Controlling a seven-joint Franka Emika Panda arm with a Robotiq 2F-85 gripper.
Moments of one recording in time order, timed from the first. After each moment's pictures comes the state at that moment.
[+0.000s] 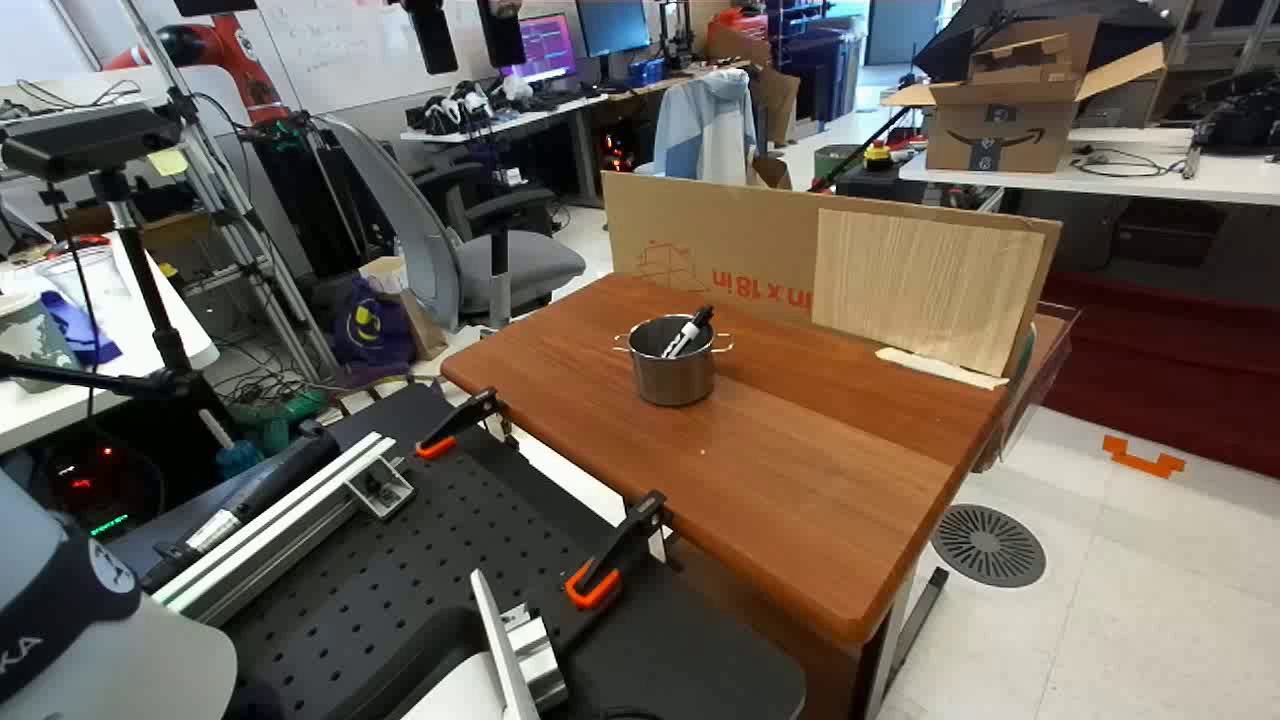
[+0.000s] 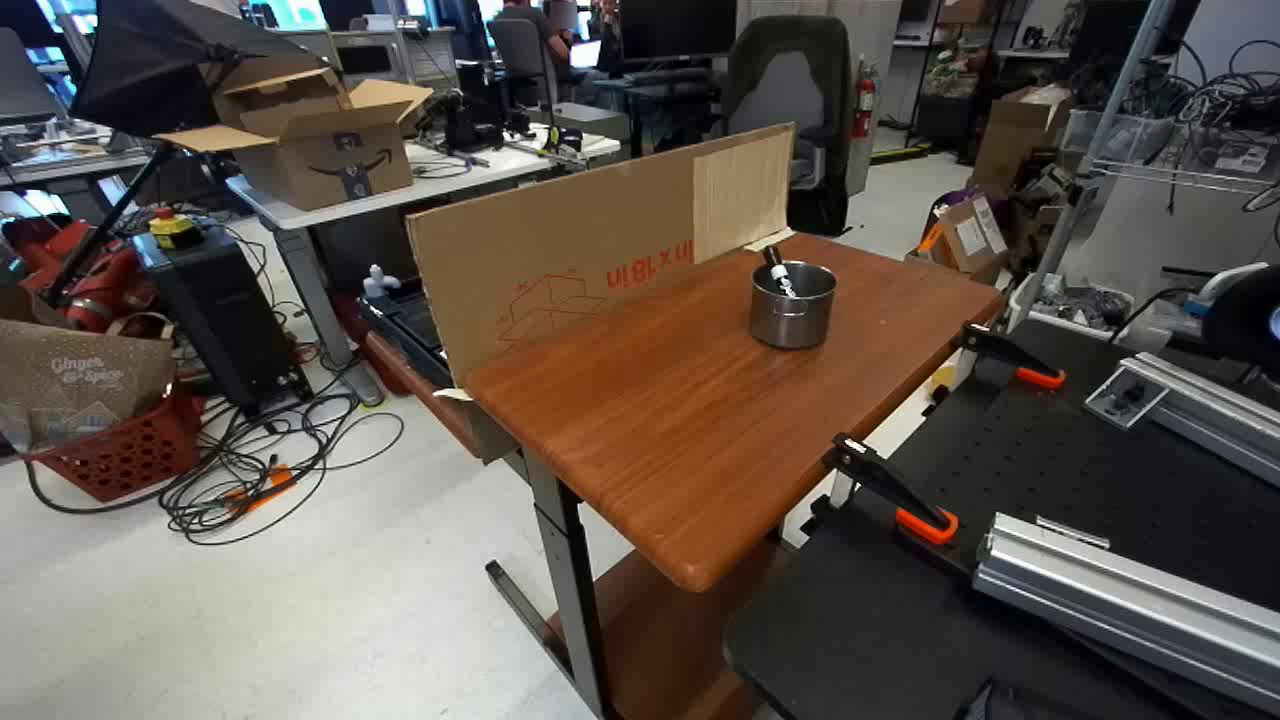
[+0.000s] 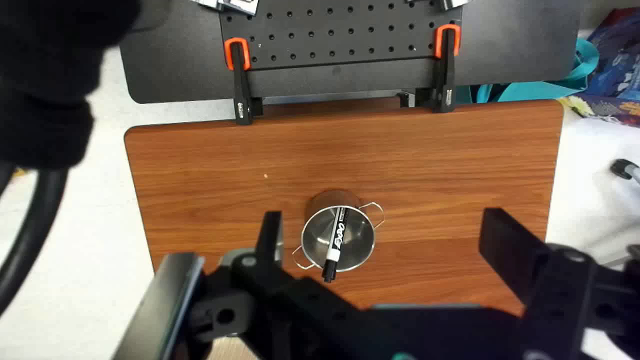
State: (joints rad) arm 0.03 -0.60 -0.02 -2.53 -0.04 1.91 0.03
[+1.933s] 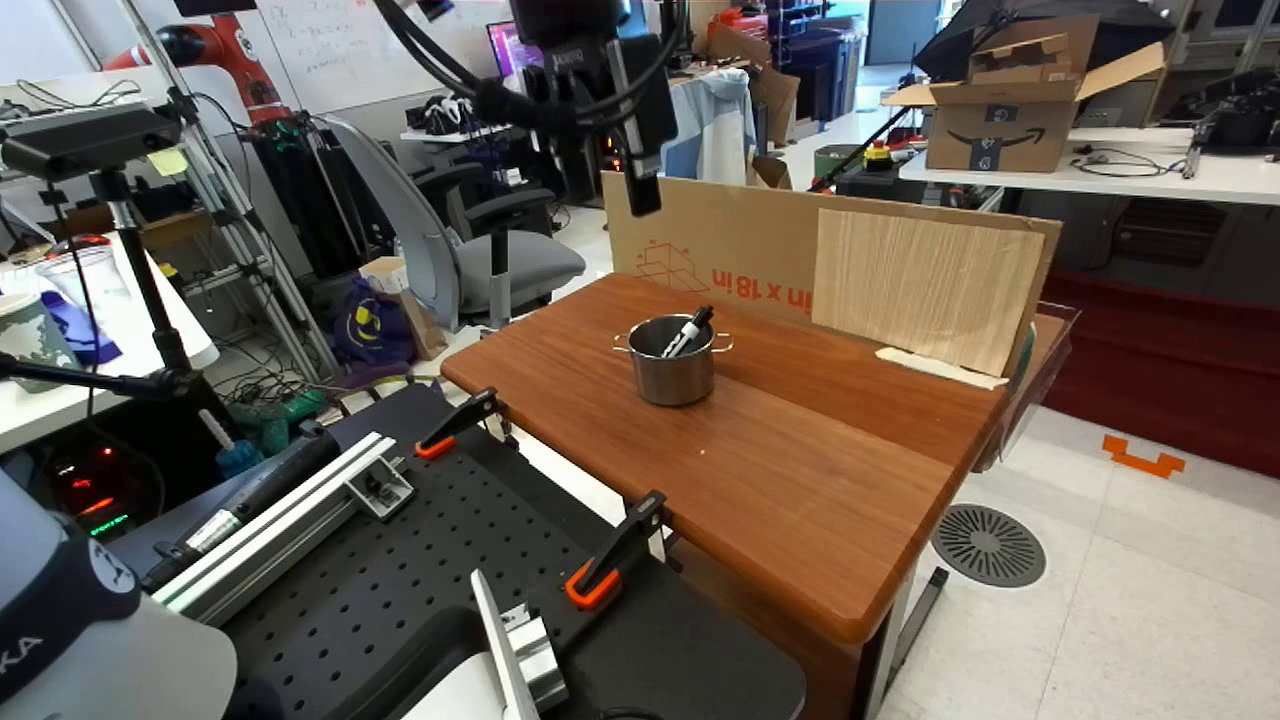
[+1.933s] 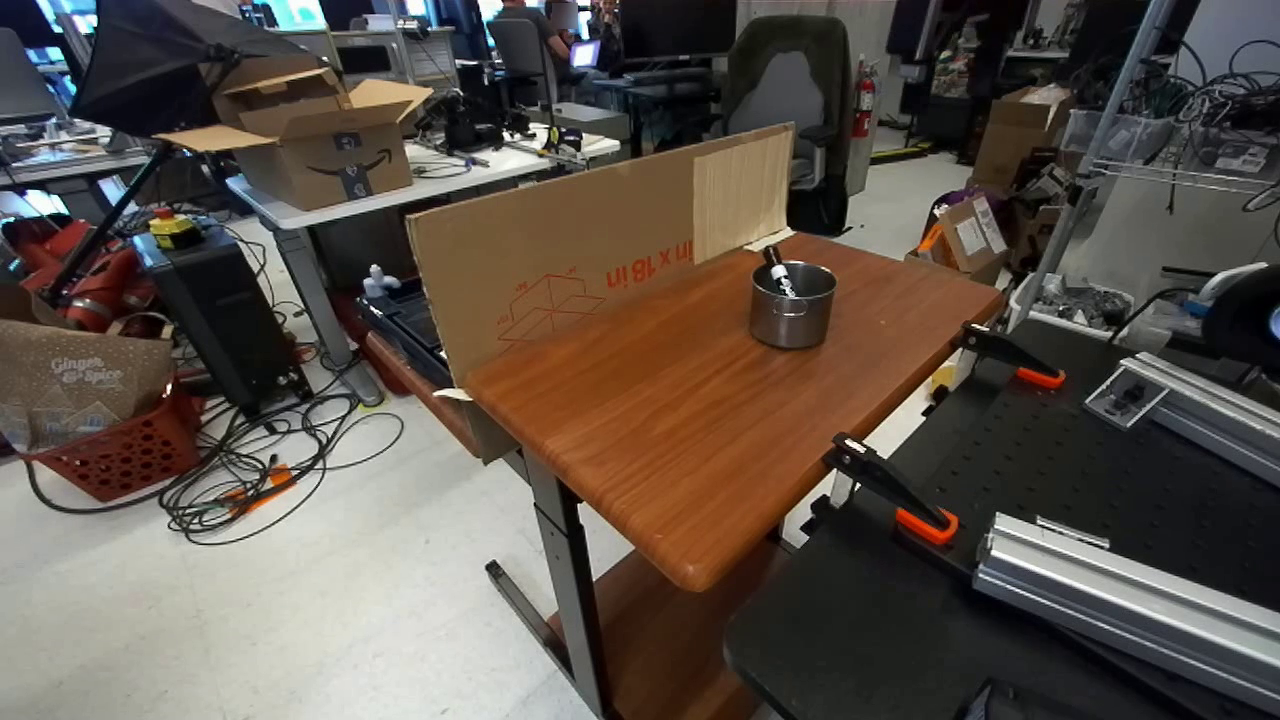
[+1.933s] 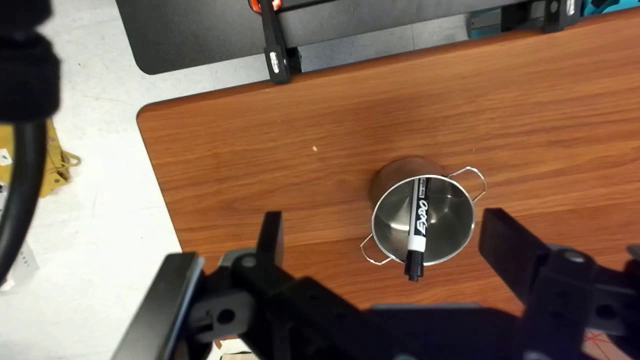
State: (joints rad) arm -0.06 -0.30 -0.02 -2.56 -0.13 2.29 0.14
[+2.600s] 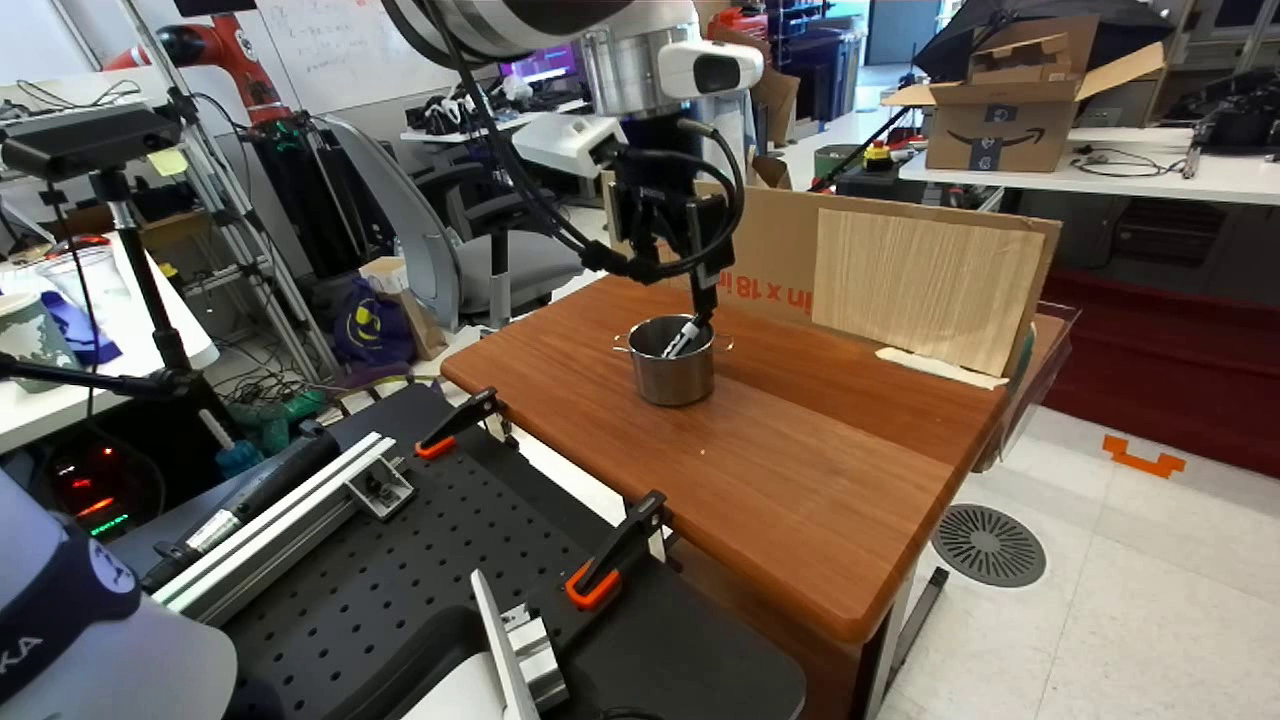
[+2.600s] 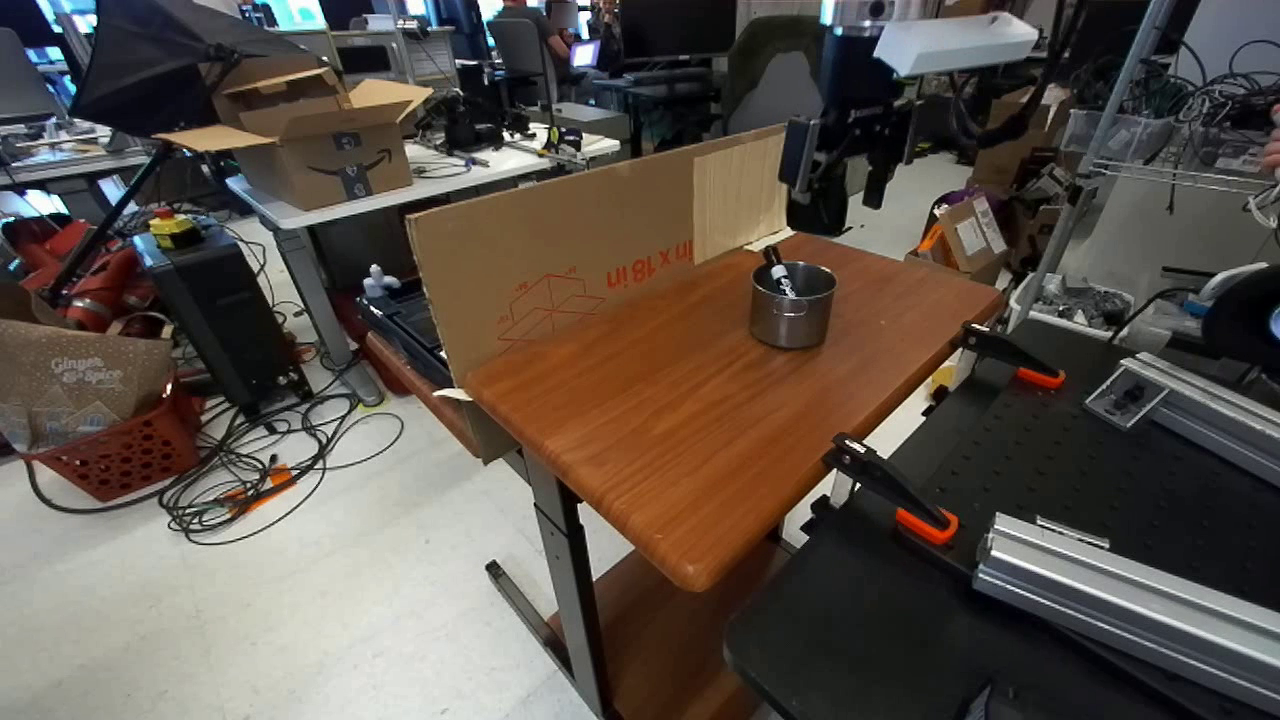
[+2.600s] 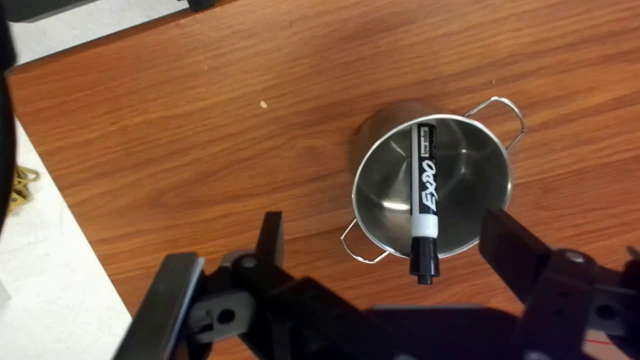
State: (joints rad) arm -0.05 0.11 -0.02 -2.43 -0.10 2.57 0.24
